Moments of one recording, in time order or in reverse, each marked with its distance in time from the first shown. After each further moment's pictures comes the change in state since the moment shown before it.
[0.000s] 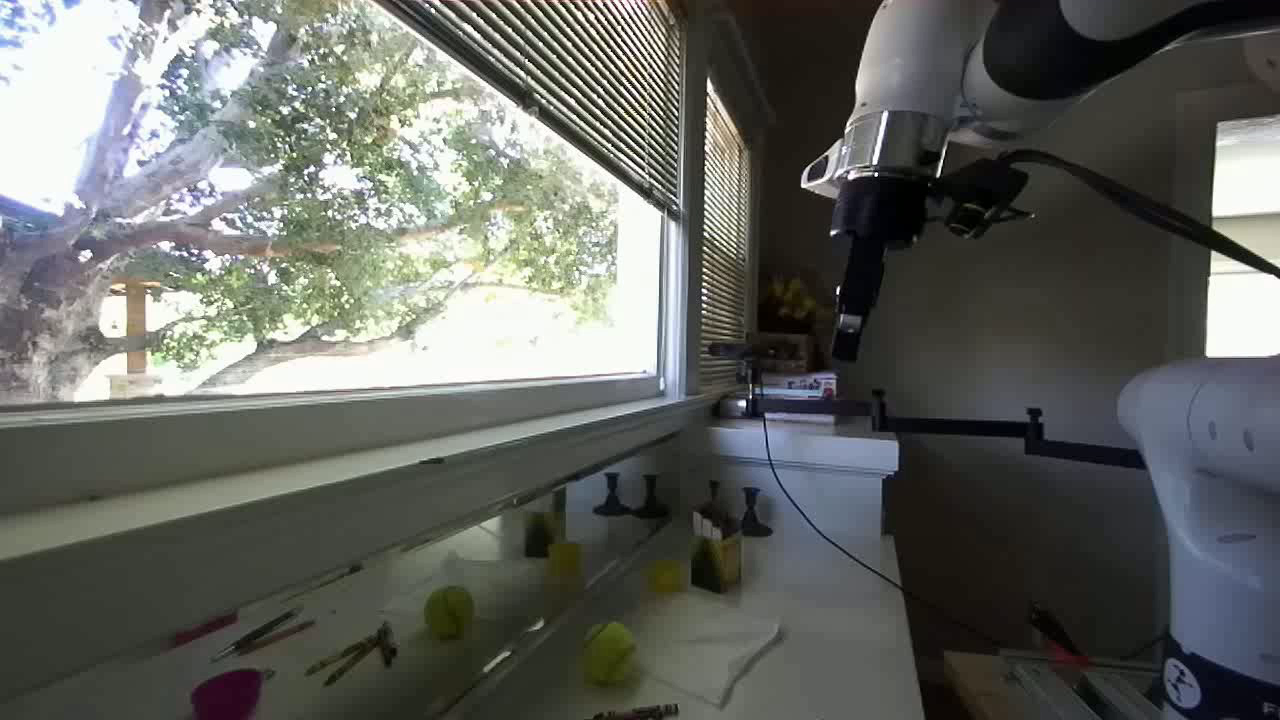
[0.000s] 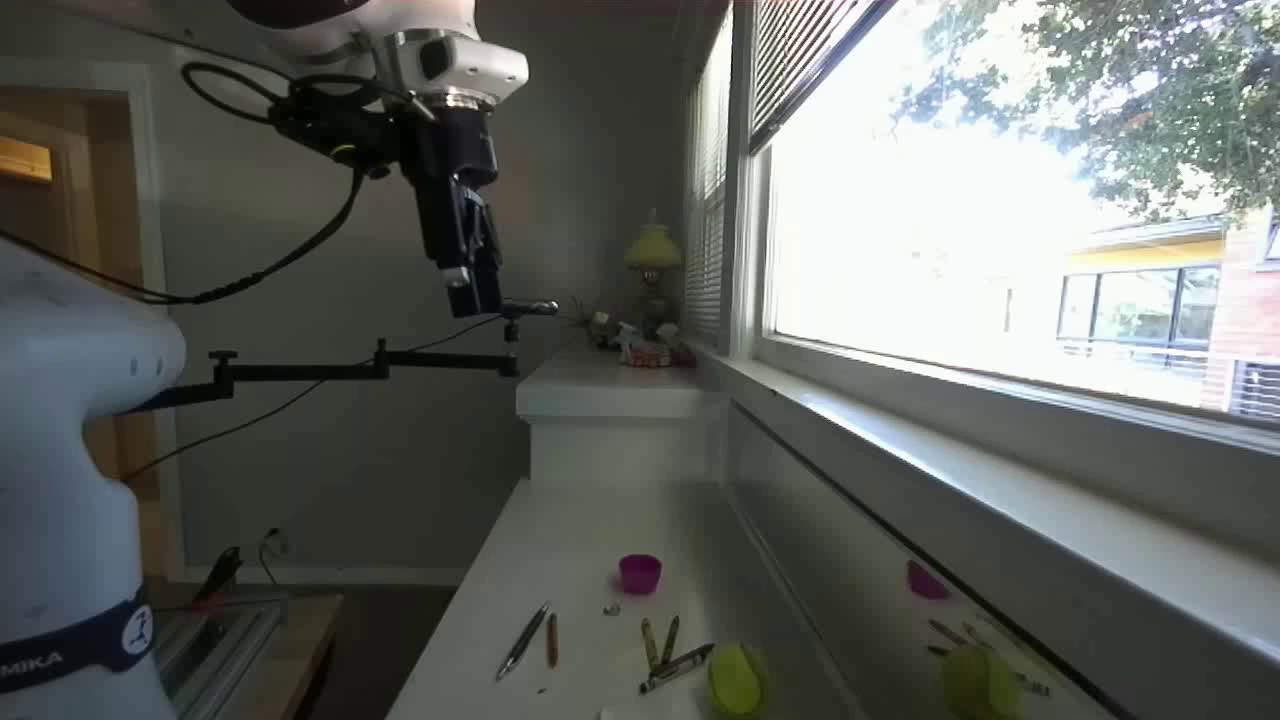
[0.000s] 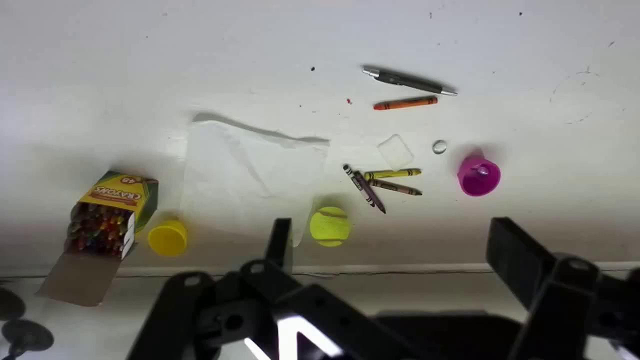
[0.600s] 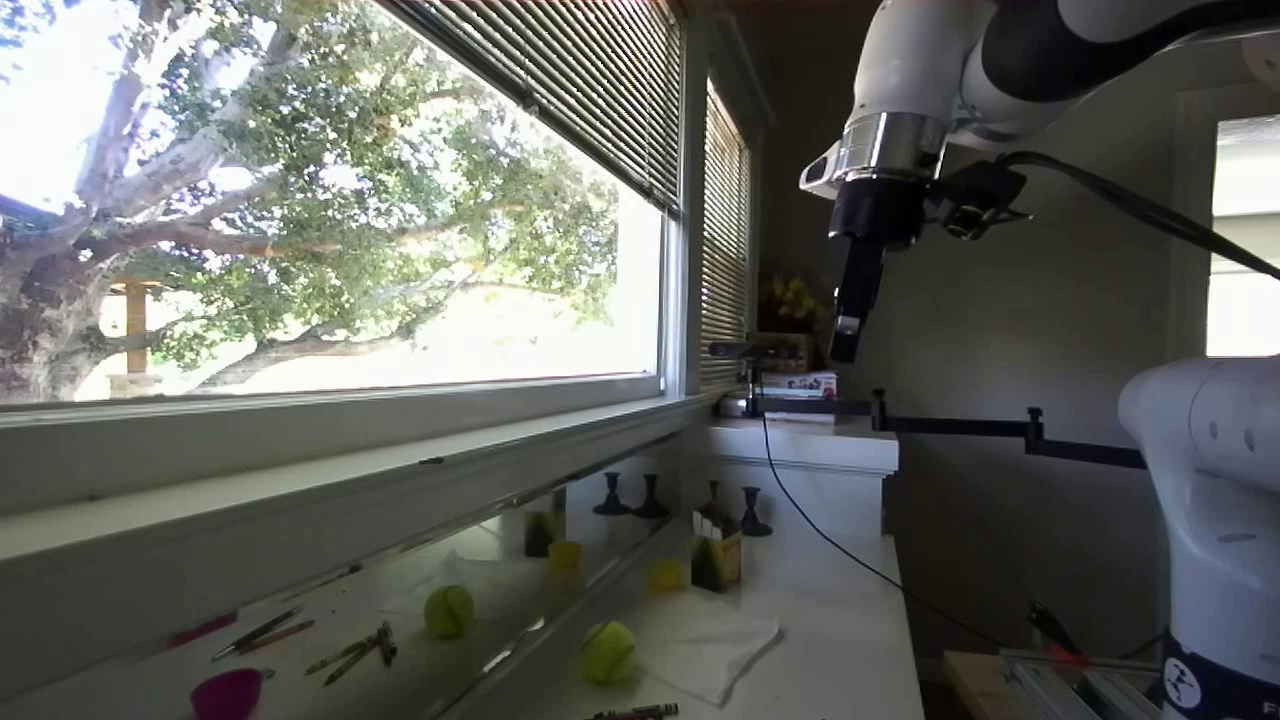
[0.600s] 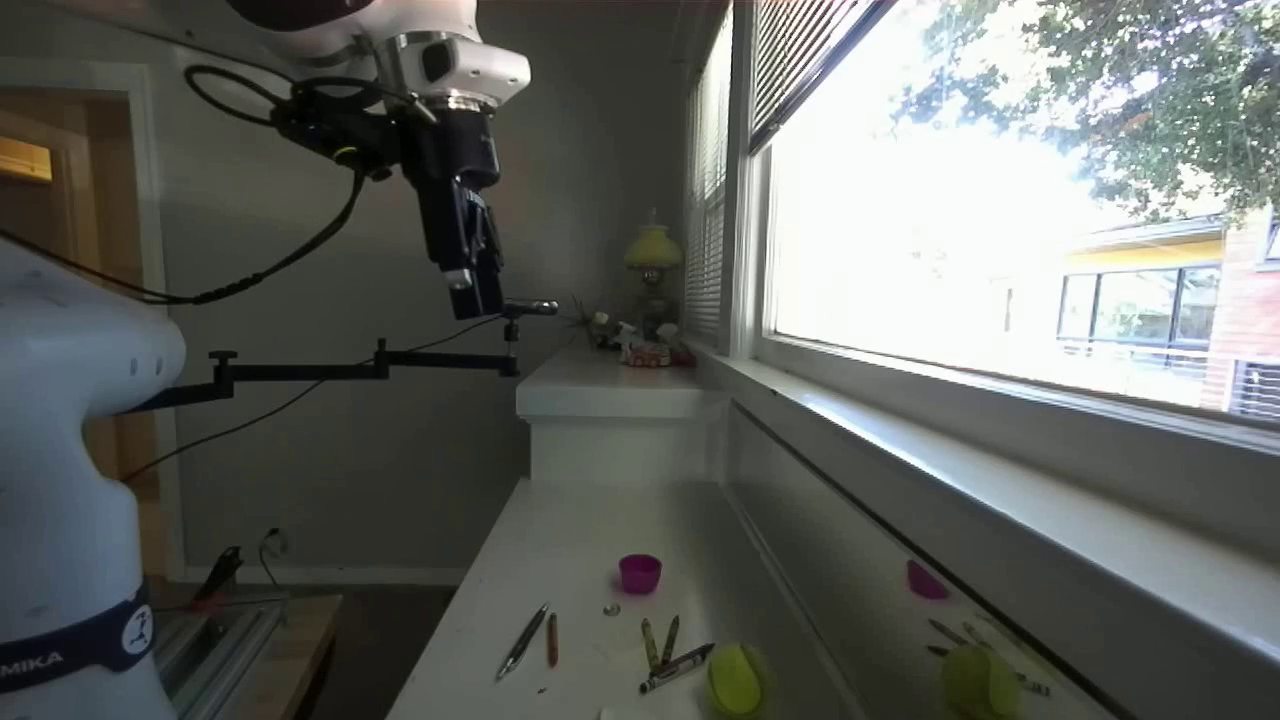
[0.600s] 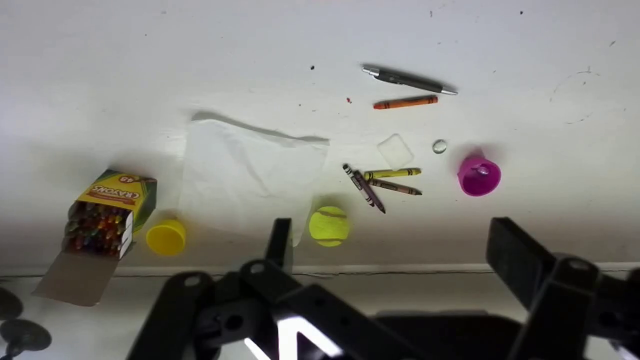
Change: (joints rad) arm 0.000 0.009 0.000 -0.002 0.000 0.011 -0.002
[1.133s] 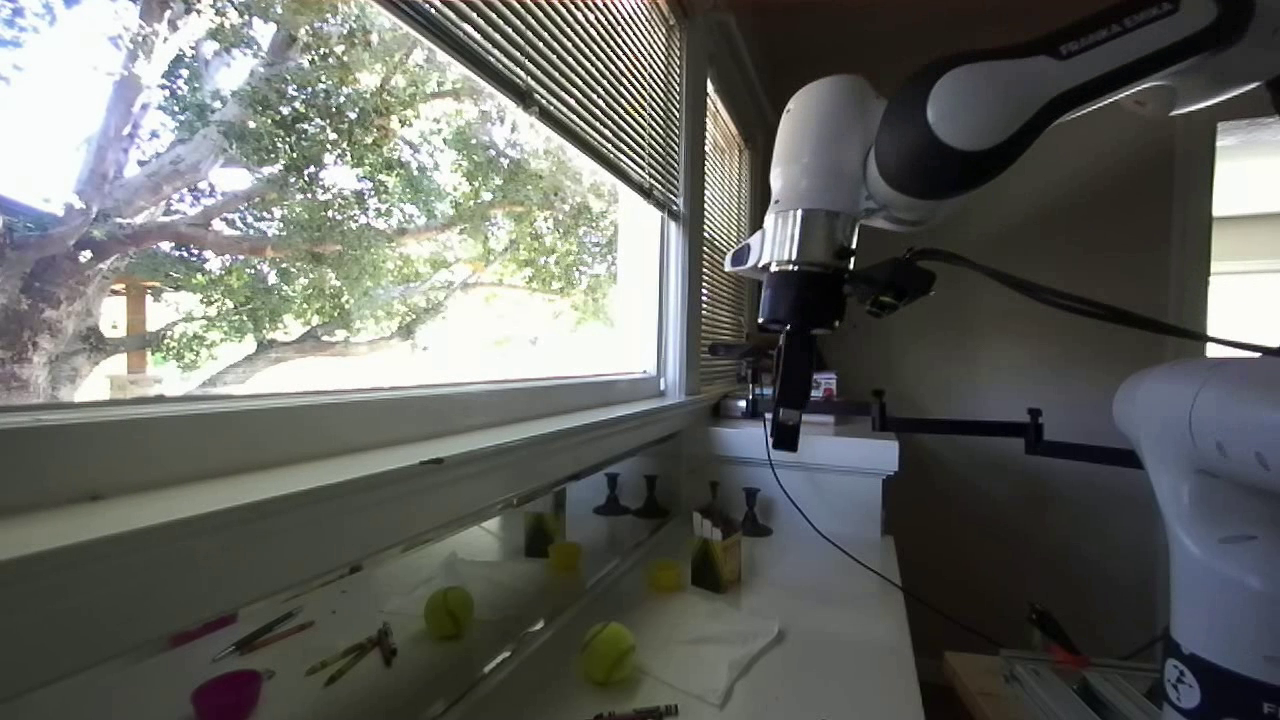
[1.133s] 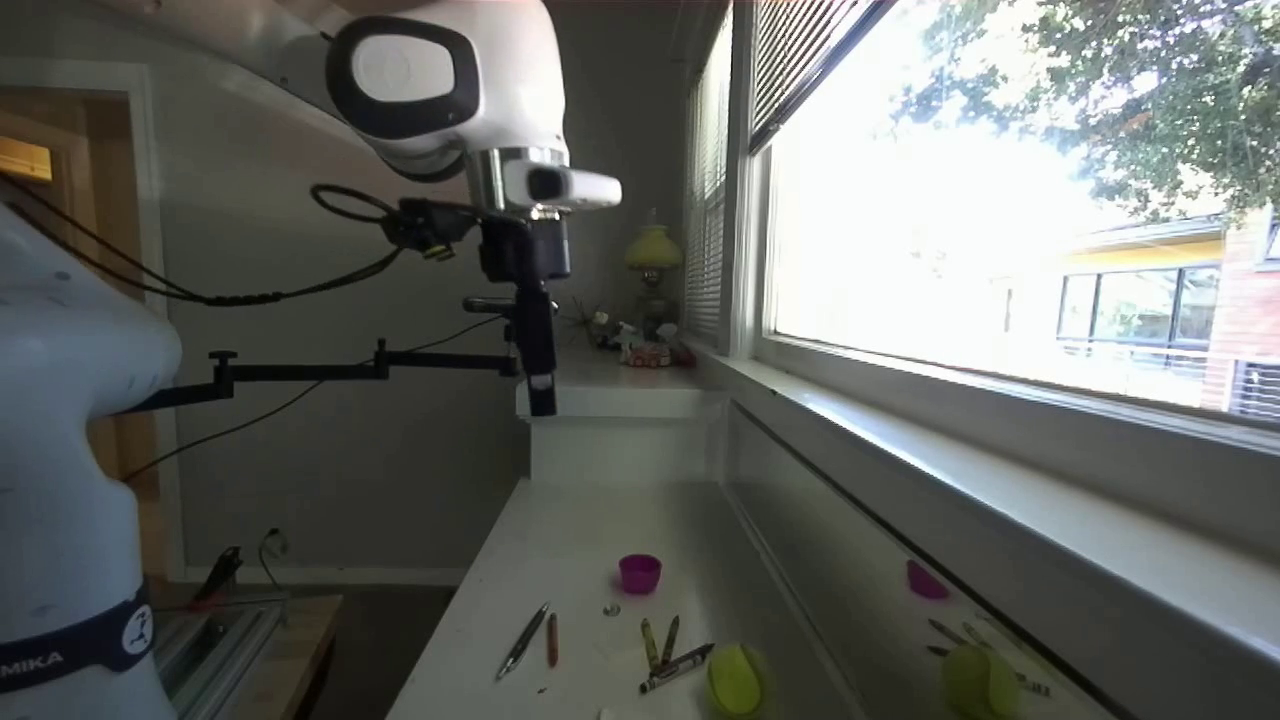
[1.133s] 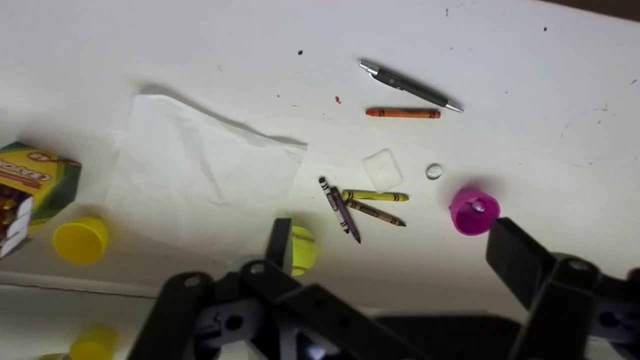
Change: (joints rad) arm 0.047 0.293 -0.058 -0.004 0.018 0.211 -0.172
